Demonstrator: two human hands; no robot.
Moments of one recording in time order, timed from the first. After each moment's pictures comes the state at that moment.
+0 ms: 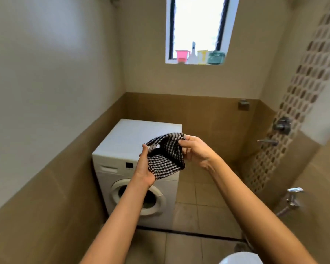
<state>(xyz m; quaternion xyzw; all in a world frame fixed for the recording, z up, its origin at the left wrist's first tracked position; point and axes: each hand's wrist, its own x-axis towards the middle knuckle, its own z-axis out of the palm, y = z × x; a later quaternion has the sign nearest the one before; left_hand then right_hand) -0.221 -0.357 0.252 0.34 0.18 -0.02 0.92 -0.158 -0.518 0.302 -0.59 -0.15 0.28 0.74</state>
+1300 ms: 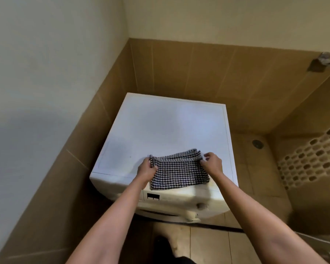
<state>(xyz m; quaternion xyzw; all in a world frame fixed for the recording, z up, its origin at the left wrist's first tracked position) 0.150 -0.062 0.015 0.75 0.31 -0.11 0.57 0.231 -0.294 0.033 -0.92 0.11 0.15 0.35</state>
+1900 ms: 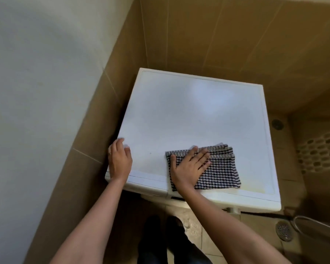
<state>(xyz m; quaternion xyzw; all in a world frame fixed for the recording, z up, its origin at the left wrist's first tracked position) 0.157 0.104 -0.039 0.92 0.25 0.15 0.26 0.191 -0.100 -0.049 -0.98 0.07 0.11 0.18</state>
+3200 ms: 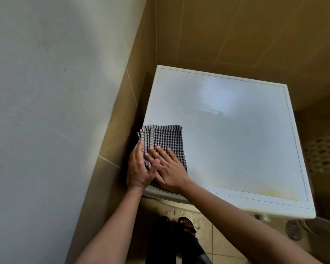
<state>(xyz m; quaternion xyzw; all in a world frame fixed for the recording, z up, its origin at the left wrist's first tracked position) 0.143 0.136 -0.047 0.90 0.17 0.13 0.37 0.191 0.000 -0.051 -0.89 -0.43 0.12 0.08</state>
